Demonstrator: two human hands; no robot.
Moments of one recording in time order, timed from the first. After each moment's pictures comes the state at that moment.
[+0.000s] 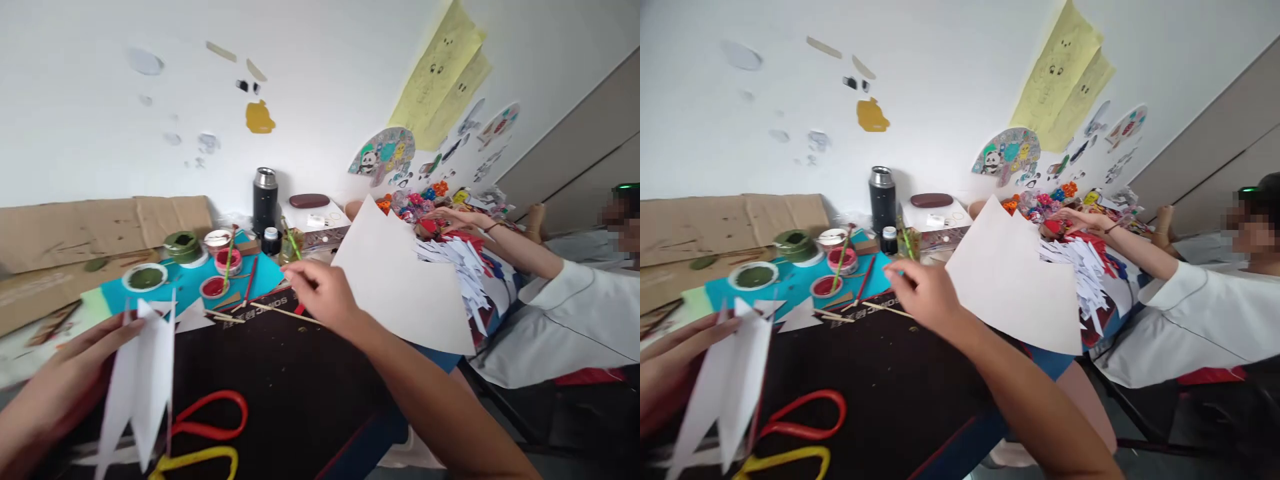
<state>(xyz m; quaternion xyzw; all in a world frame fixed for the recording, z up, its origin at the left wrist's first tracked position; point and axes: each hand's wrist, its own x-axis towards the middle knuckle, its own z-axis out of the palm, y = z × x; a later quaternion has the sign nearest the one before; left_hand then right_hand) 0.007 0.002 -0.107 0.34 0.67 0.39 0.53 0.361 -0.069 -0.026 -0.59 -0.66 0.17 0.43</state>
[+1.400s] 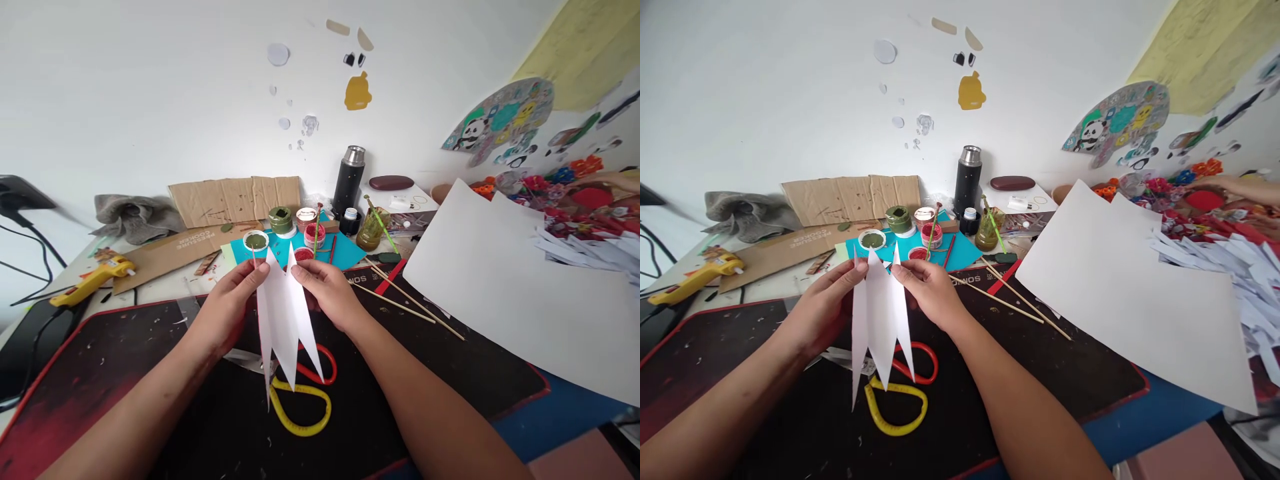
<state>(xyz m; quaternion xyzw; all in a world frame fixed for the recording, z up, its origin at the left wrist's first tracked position) 0.044 -0.038 -0.060 0.41 0.45 0.46 0.65 0.231 -0.041 -0.090 -0.44 -0.47 0.59 0.49</state>
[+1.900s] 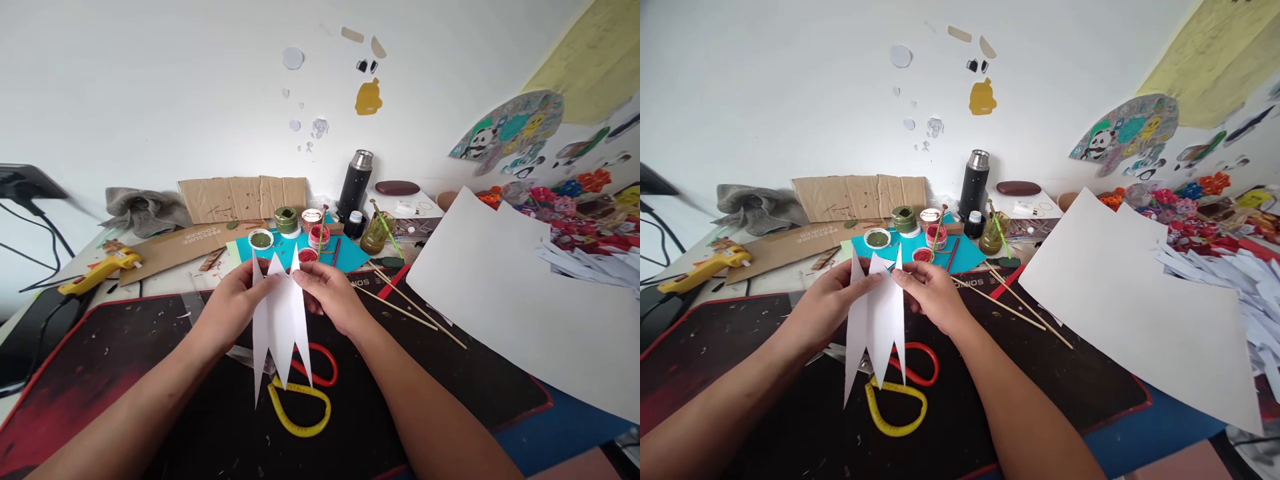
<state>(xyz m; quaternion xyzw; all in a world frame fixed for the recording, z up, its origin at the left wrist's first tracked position) 0.041 -0.038 -0.055 0.48 0.49 0.42 0.59 0.230 -0.045 -0.083 -0.42 -0.44 0.63 0.48</state>
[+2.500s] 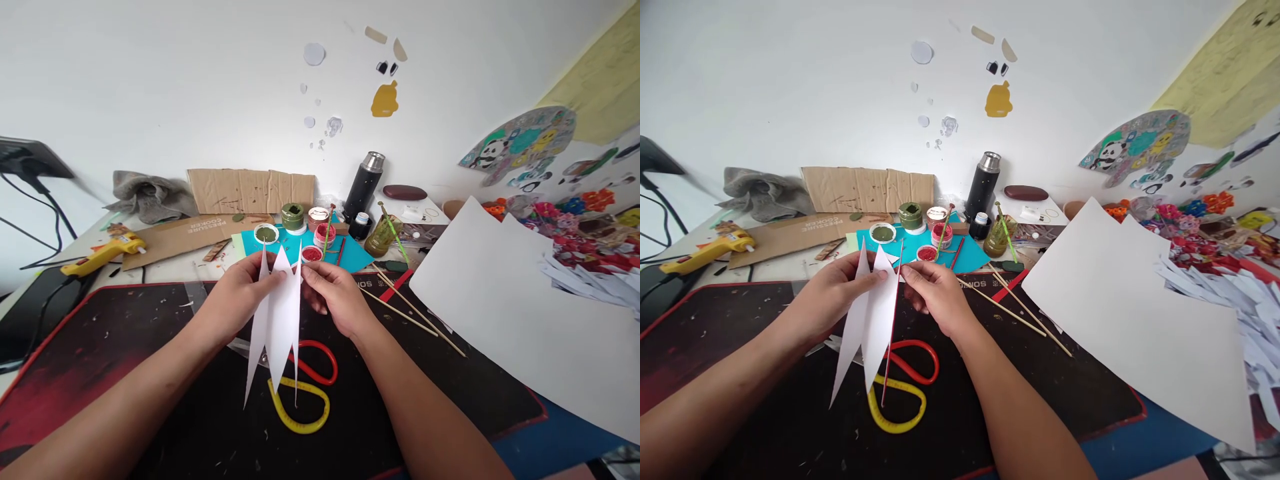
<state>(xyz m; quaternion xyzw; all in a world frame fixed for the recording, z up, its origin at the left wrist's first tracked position) 0.041 -0.041 -0.047 0.49 0.51 0.40 0.59 0.230 -0.047 -0.082 -0.43 -0.45 0.63 0.48</state>
